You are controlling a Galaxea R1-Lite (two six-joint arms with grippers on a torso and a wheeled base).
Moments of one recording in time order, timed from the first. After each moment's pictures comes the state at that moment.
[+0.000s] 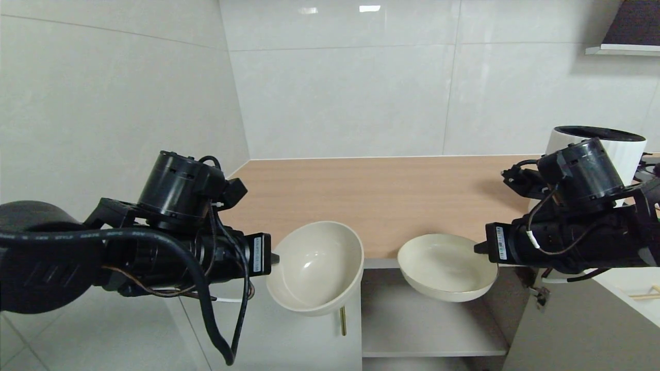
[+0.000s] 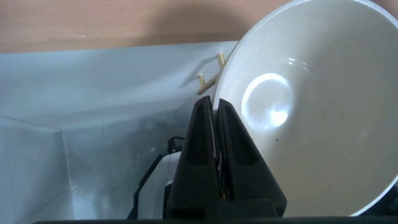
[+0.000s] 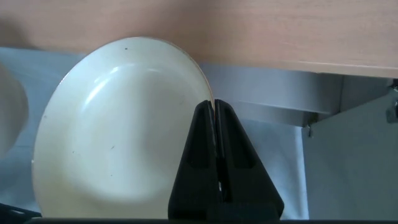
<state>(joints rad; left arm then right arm) -0.47 1.62 -0.96 0.08 -0.04 -0.46 0.46 1.60 -1.01 0.13 -0.05 0.39</state>
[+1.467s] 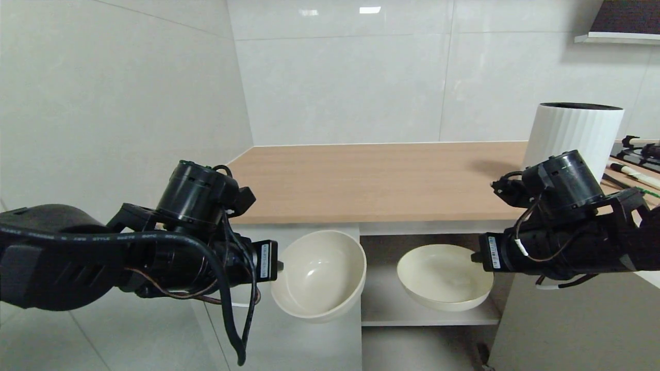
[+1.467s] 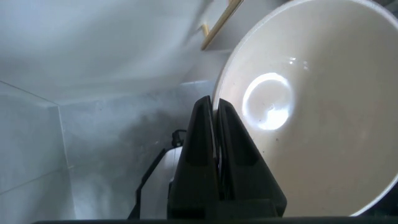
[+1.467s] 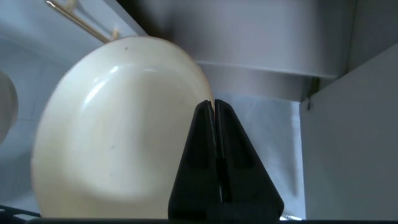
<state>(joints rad) -0.48 1.67 -0.96 0.08 -0.04 -0.46 0.46 1.65 -1.00 0.13 -0.06 0.37</state>
